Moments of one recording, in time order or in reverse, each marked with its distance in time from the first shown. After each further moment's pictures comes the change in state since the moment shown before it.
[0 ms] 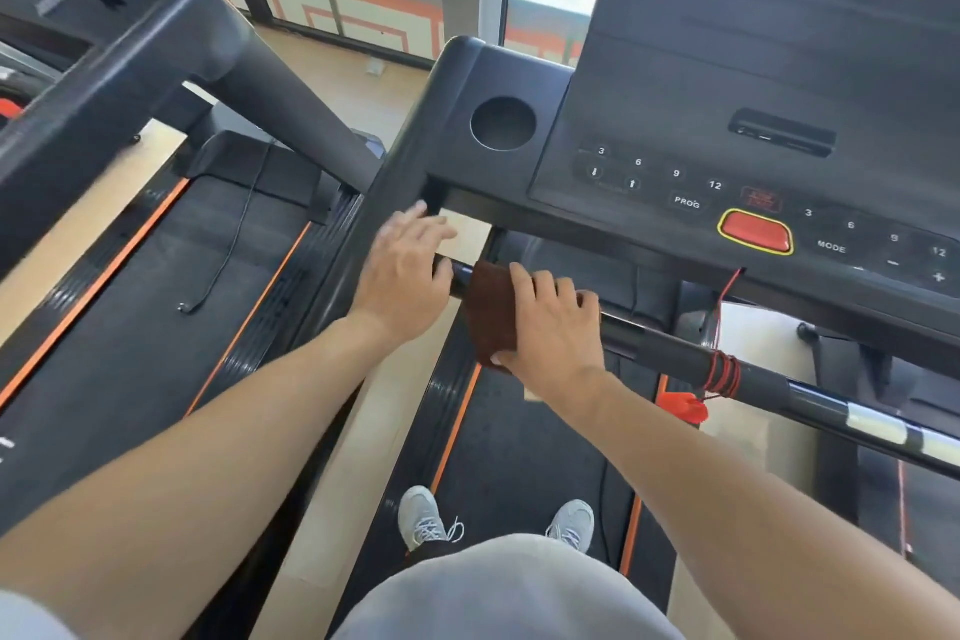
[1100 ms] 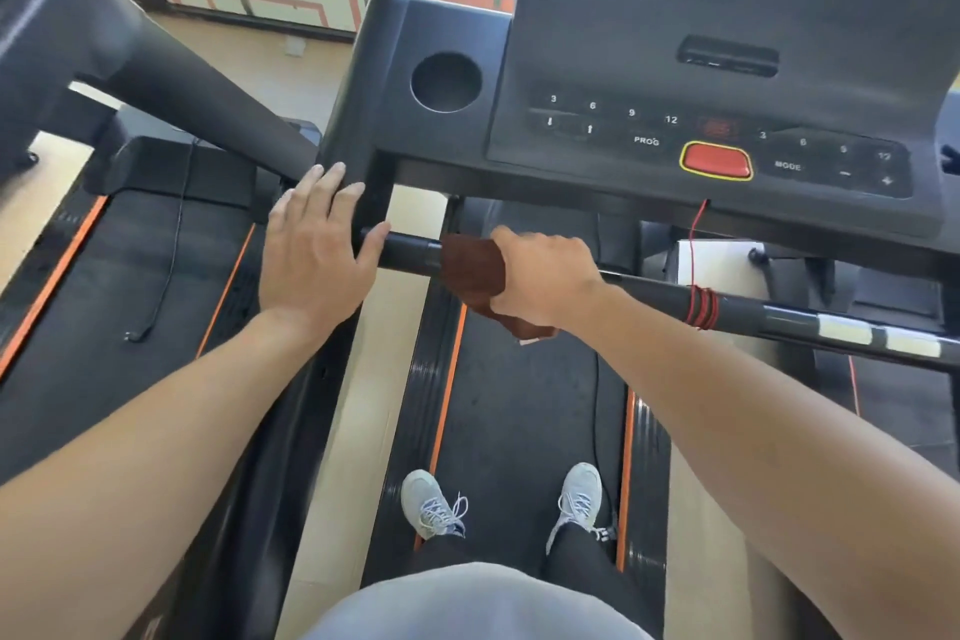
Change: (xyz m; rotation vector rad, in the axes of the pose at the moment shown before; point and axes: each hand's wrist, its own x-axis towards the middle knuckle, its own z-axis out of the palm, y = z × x) left_hand 0.002 -0.040 -0.012 0.287 0.107 0.091; right_hand 0.026 0.028 -0.011 0.143 -0.048 -0.040
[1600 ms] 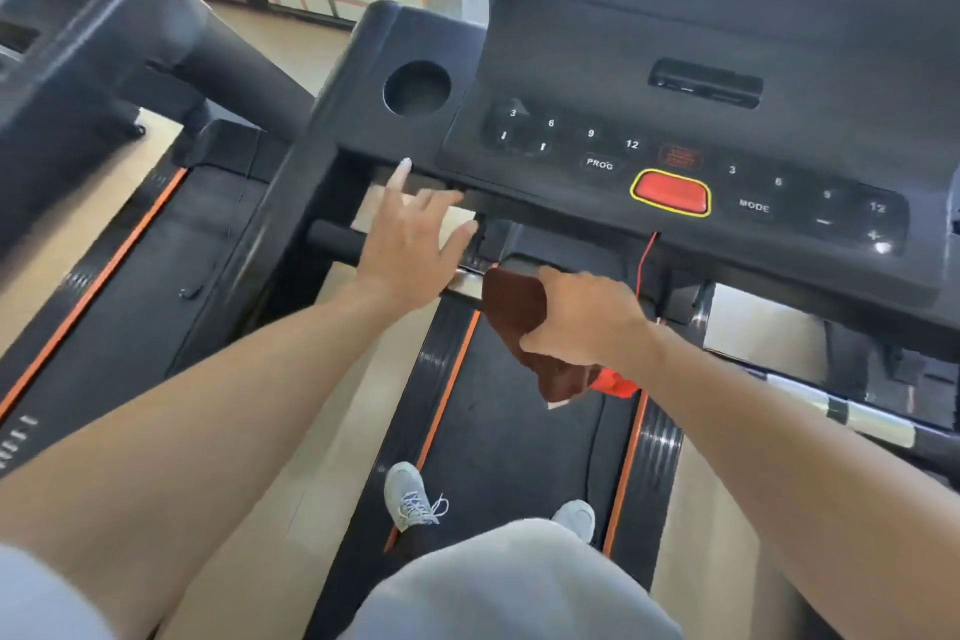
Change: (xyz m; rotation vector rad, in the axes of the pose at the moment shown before) left_hand 0.031 0.139 0.038 -0.158 -0.085 -0.045; right_hand -0.047 0.106 -0.020 0.071 -0.194 -0.006
